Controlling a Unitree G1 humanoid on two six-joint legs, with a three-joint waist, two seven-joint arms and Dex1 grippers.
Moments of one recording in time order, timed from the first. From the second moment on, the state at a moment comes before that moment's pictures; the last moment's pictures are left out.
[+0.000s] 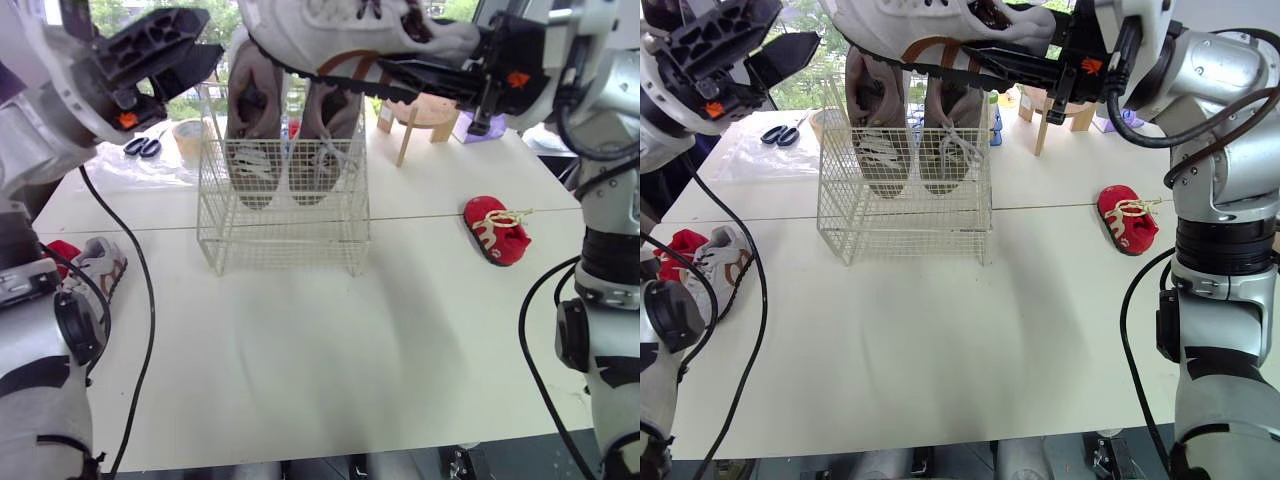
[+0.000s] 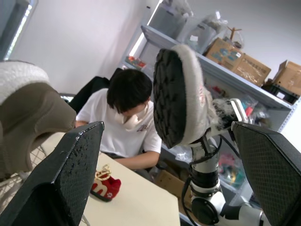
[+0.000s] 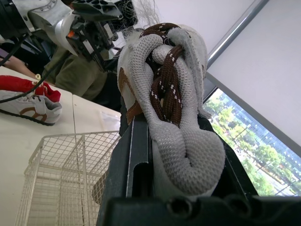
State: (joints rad) left arm -1.13 0.79 0.39 0.33 -1.35 1.23 -0.71; right arm -1.13 -0.72 -0.05 -0.04 0.51 0.34 1.05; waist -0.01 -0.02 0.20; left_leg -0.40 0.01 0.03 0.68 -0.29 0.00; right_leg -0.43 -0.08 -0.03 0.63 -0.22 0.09
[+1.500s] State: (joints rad) left arm -0.94 0.27 0.64 -0.02 -1.63 0.85 -0.11; right arm -0.83 0.01 -0.35 -0.28 1.23 0.62 0.12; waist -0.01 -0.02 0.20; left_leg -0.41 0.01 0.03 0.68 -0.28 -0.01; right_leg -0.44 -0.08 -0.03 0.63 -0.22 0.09
